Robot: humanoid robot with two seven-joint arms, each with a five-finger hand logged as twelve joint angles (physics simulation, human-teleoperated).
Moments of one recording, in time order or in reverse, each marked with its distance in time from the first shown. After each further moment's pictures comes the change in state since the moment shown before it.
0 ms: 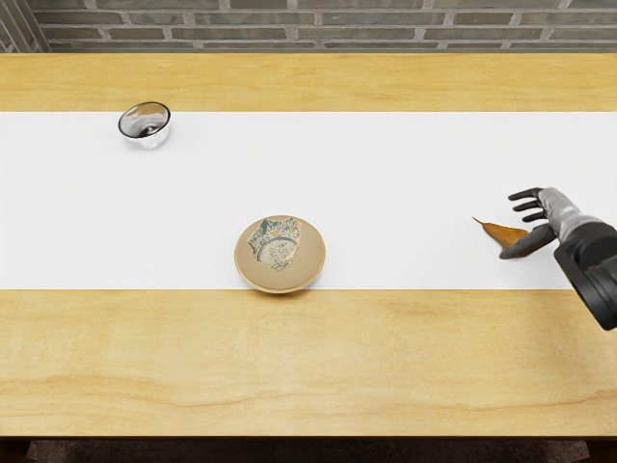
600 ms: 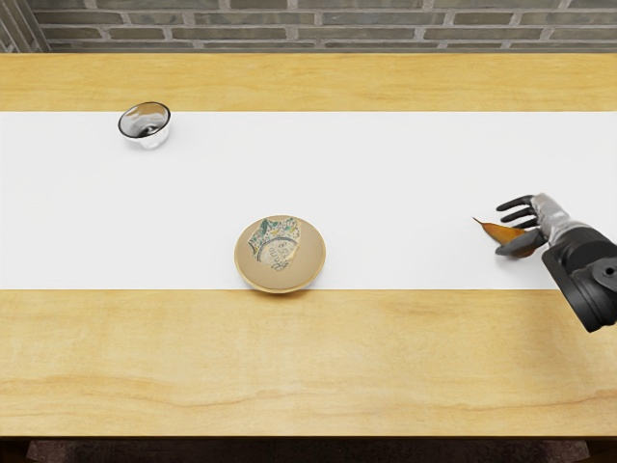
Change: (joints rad) left arm 0.000 0.000 0.000 0.000 0.000 0.000 0.000; right arm -0.014 0.045 0.001 -0.037 0.000 -0.018 0.000
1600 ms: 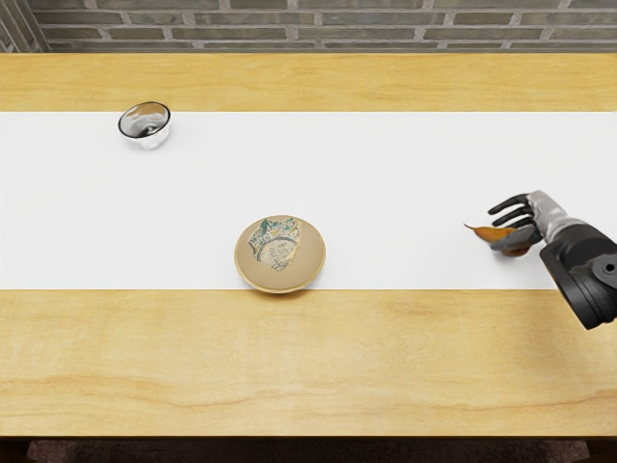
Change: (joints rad) left arm 0.000 0.000 0.000 0.000 0.000 0.000 0.000; right arm 0.006 0.000 0.014 0.019 0.015 0.001 -0.001
